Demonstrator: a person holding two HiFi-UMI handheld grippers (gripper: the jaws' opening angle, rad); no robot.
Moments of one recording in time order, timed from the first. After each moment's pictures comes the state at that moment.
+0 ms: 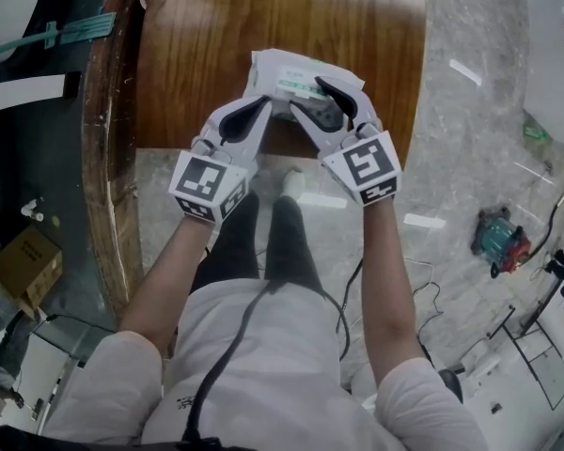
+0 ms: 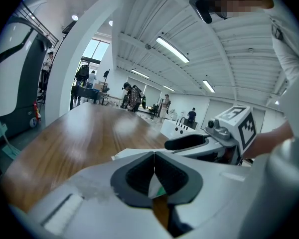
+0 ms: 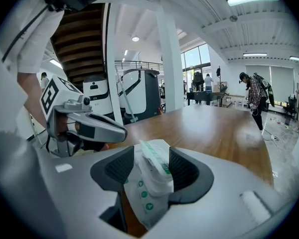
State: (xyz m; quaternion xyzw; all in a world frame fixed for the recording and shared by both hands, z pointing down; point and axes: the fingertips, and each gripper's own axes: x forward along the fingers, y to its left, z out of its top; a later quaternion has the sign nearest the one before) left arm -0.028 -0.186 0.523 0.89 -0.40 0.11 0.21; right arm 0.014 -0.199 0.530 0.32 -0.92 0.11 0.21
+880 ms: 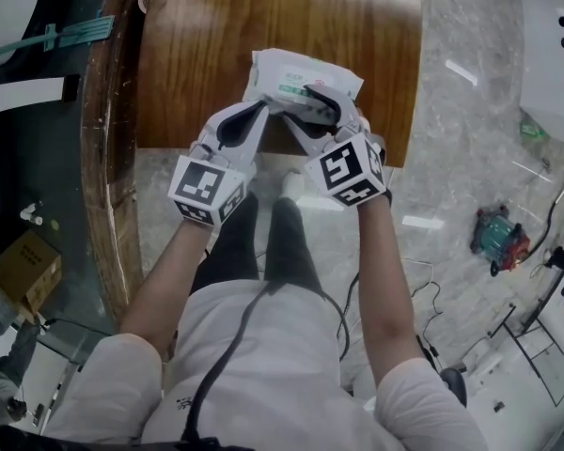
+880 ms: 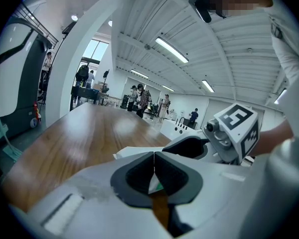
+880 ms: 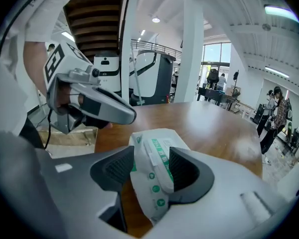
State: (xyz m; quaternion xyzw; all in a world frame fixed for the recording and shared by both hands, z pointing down) left arm -0.034 -0.174 0.522 0.89 -0.39 0.11 0.21; right arm 0.000 -0.177 0.554 0.28 -0.90 0.04 0.32
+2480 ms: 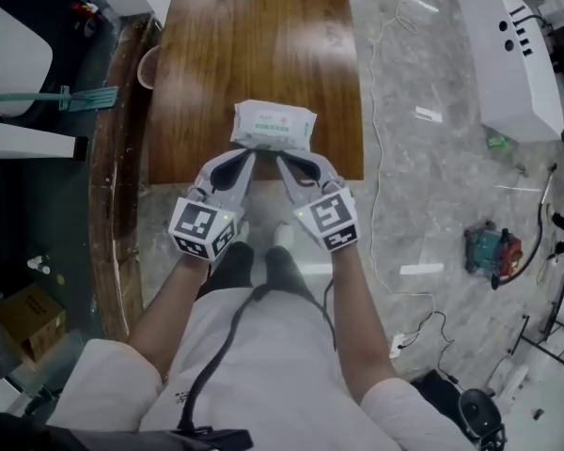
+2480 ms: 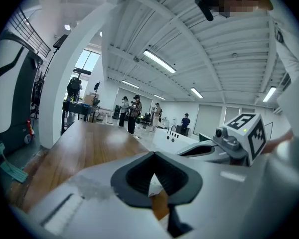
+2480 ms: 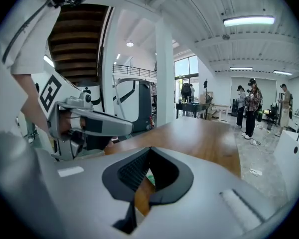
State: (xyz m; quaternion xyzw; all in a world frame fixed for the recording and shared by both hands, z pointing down) left arm -0.022 -0.115 0.415 0.91 -0.37 0.07 0.15; right arm 0.019 -0.109 0.434 0.40 -0.89 0.09 0.18
